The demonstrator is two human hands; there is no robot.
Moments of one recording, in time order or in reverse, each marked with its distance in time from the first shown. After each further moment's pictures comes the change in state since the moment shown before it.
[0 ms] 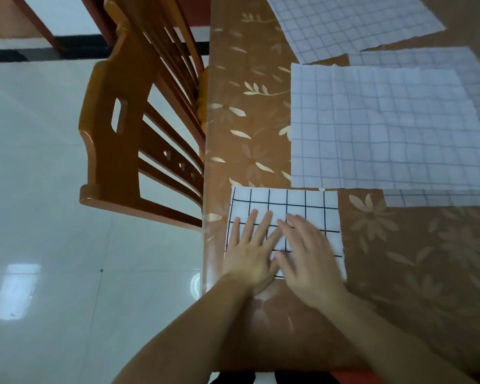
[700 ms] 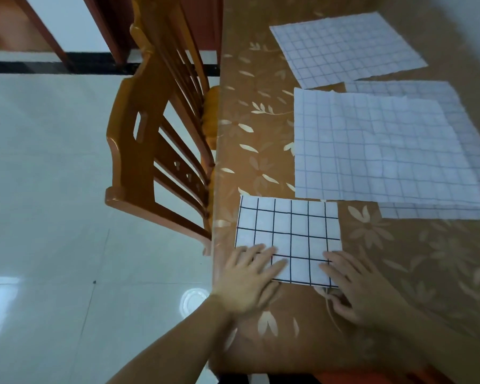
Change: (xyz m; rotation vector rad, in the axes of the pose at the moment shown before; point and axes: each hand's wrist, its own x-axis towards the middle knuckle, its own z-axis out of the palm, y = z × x) left_hand -0.051 -0.017 -0.018 -0.043 0.126 0.233; right_hand -0.046 0.074 -0.039 -0.398 -0.213 -0.353
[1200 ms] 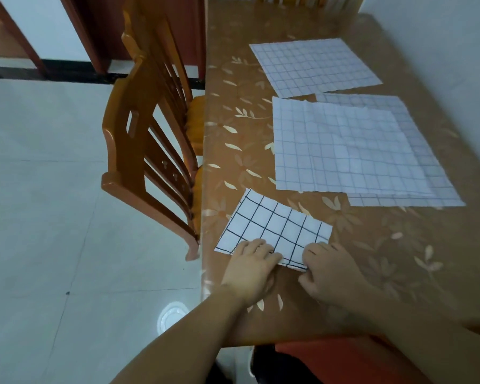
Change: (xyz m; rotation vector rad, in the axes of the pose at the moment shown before) left_hand 0.006 0.039 -0.001 -0.082 -0.010 0.016; right_hand 0.006 -0.058 -0.044 -0.004 0.057 0.215
